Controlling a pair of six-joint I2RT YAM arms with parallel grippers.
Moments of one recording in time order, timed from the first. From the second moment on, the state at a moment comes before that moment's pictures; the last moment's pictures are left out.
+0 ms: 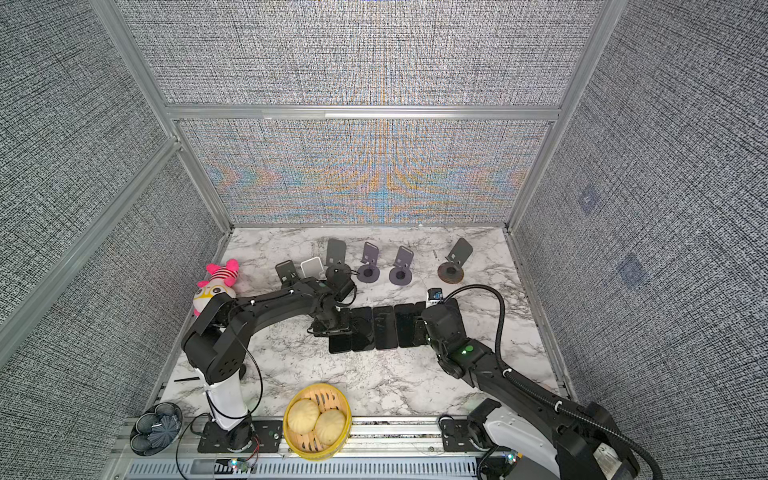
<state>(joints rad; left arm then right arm) -0.71 1.87 1.22 -0.81 0.09 -0.73 0.62 1.00 0.48 -0.16 0.25 0.46</state>
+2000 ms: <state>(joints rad) -0.76 1.75 1.31 -0.91 -0.08 -0.67 0.61 0.94 0.52 -0.22 0.27 0.44</state>
